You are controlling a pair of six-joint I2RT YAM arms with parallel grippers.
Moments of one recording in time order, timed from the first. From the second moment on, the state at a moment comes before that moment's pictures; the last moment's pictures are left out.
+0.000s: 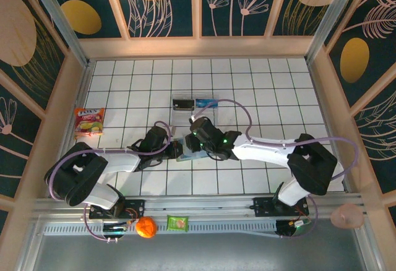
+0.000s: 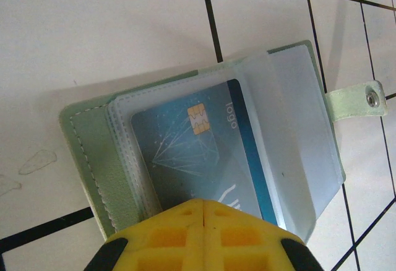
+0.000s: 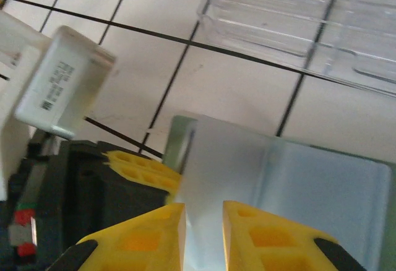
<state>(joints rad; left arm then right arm) -0.65 1.46 0.40 0.30 0.26 -0.72 1.03 1.56 0.91 -0.13 0.11 0.60</state>
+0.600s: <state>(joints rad) -0.80 1.65 0.66 0.21 0.37 -0.69 0.90 1.33 0.73 -0.16 0.19 0.68</state>
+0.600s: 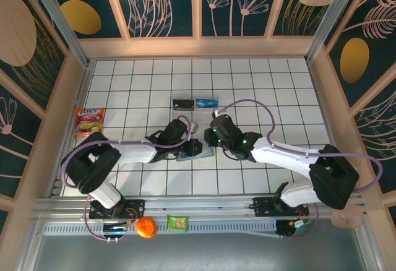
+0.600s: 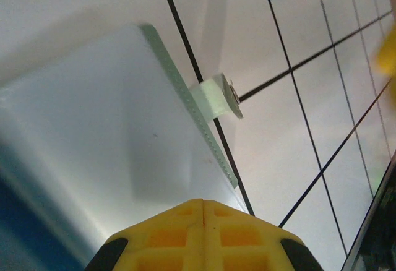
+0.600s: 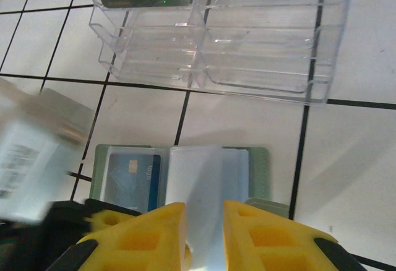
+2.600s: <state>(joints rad) -0.70 1.43 0.45 0.13 0.07 -0.66 0.90 1.76 0.89 -0.04 -0.26 0.68</state>
